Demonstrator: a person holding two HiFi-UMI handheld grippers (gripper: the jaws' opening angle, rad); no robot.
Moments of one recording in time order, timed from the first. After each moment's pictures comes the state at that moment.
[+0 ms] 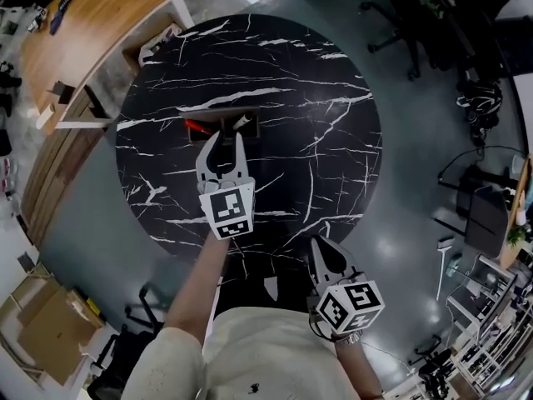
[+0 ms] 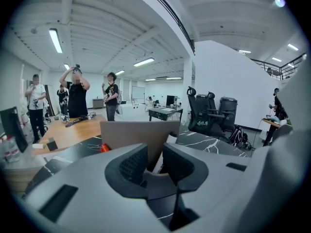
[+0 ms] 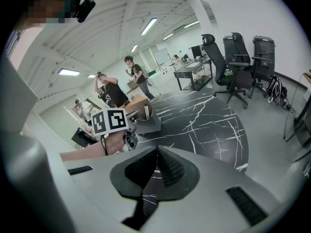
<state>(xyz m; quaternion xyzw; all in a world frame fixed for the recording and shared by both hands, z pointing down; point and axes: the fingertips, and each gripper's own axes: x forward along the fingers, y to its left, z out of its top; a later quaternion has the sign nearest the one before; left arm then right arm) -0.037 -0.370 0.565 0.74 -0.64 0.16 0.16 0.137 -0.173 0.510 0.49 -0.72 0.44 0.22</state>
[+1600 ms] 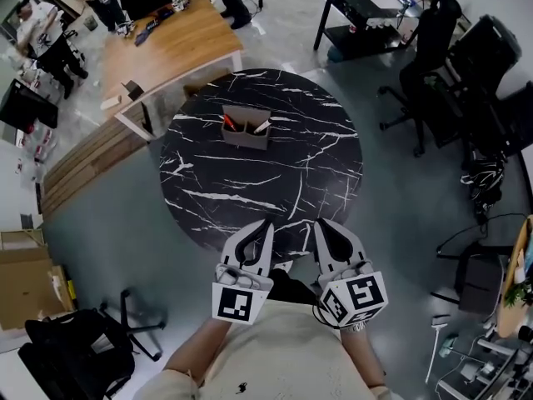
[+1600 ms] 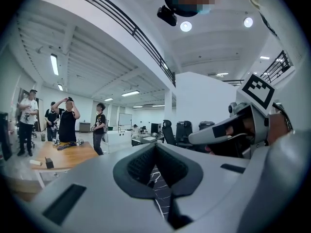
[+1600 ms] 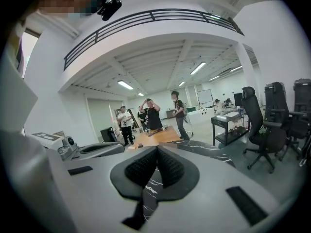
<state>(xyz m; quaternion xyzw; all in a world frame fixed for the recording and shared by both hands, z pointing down) 0.110 -0.087 0.318 0.78 -0.62 -0.02 0.06 0.196 -0.108 0.327 0.38 -0.90 0.18 0.10</state>
